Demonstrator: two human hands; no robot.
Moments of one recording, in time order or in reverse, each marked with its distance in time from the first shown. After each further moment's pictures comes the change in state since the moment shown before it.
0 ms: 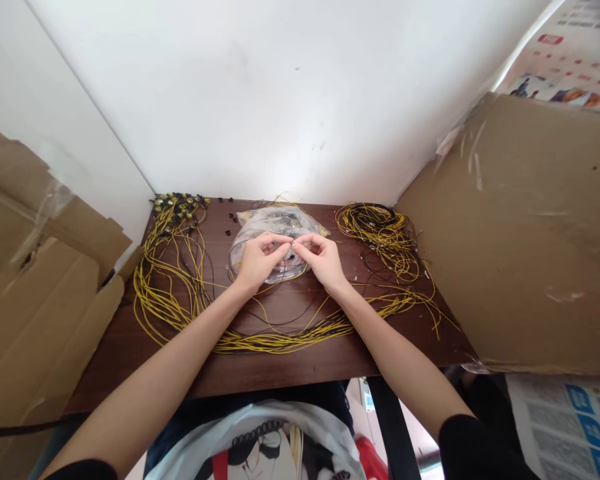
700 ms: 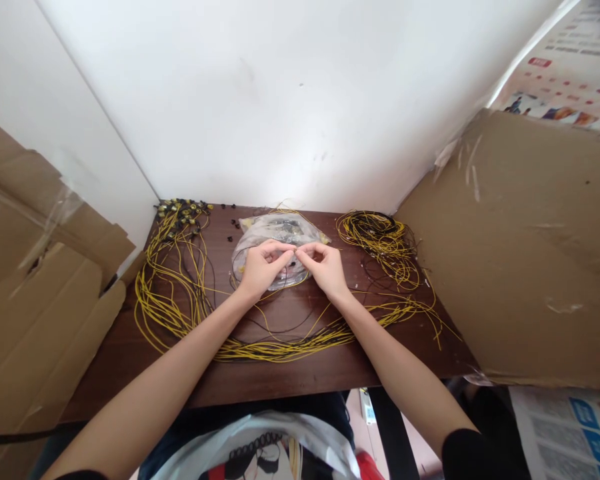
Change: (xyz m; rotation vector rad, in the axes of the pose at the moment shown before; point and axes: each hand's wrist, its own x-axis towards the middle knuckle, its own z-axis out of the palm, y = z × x) left_hand -0.003 0.003 0.001 -0.031 -0.024 0.036; right_hand -0.001 -0.002 -0.001 -0.140 0.064 0.002
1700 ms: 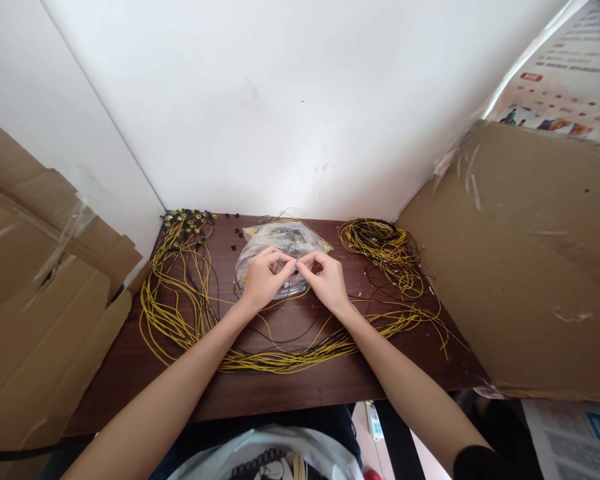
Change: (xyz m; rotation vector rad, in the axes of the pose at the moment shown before) left_hand 0.000 0.001 -0.008 0.453 0.024 0.254; right_hand -0.006 -0.002 0.002 -0.187 -0.021 -0.140
